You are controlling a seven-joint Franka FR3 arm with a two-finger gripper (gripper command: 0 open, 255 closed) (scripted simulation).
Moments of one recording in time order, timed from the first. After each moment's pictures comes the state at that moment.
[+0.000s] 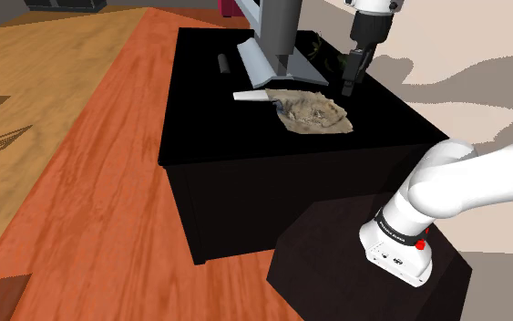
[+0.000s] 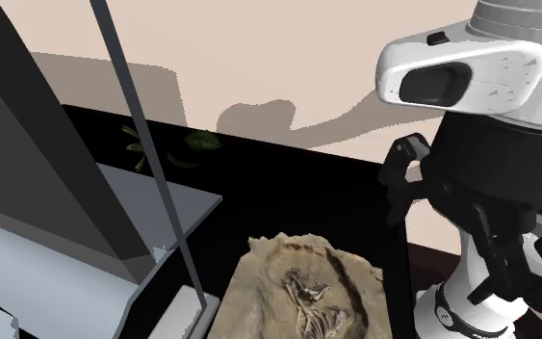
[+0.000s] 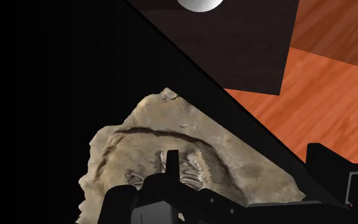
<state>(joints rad) 0.02 -0.80 0.06 -2.30 0.02 1.43 -0.12</state>
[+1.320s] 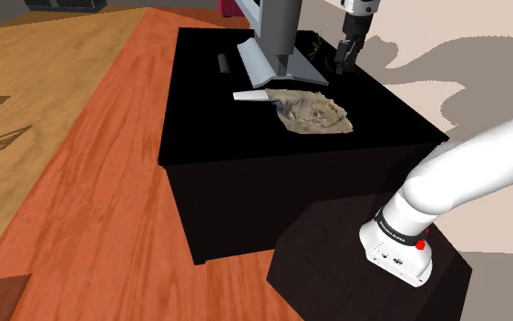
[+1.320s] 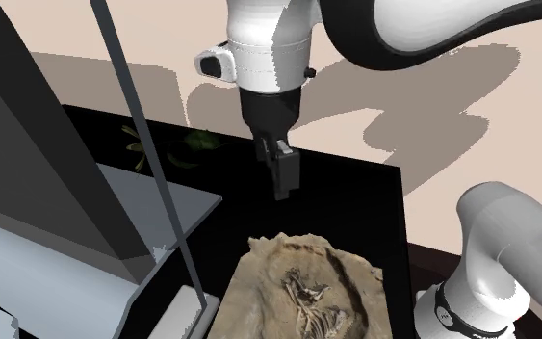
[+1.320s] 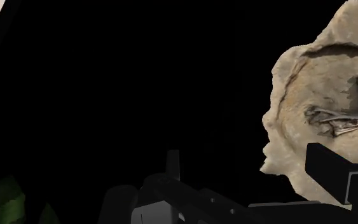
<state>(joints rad) -0.12 -0.42 -0.19 -2.13 -0.19 1.70 -0.34</state>
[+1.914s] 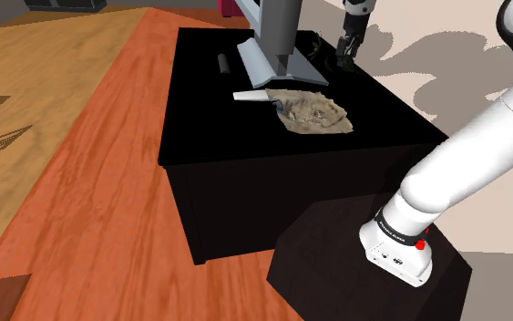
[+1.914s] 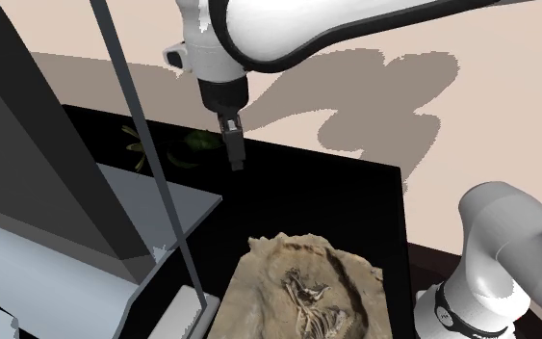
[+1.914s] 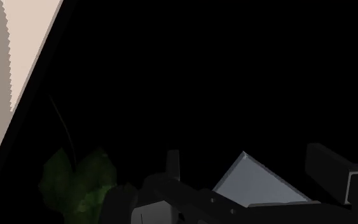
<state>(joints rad) -0.18 -0.17 -0.30 -1.93 -0.20 1.80 -0.45</state>
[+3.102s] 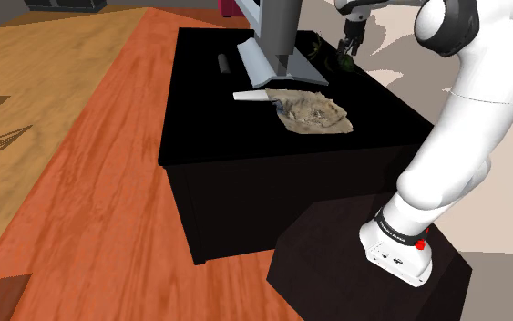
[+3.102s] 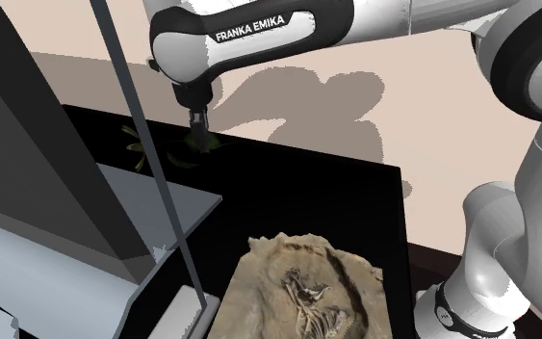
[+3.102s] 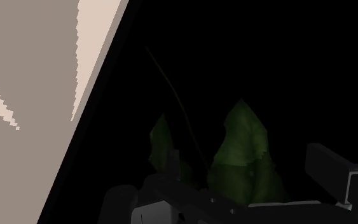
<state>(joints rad) -0.28 0.22 -0.40 -1.61 -0.09 1.91 -0.60</state>
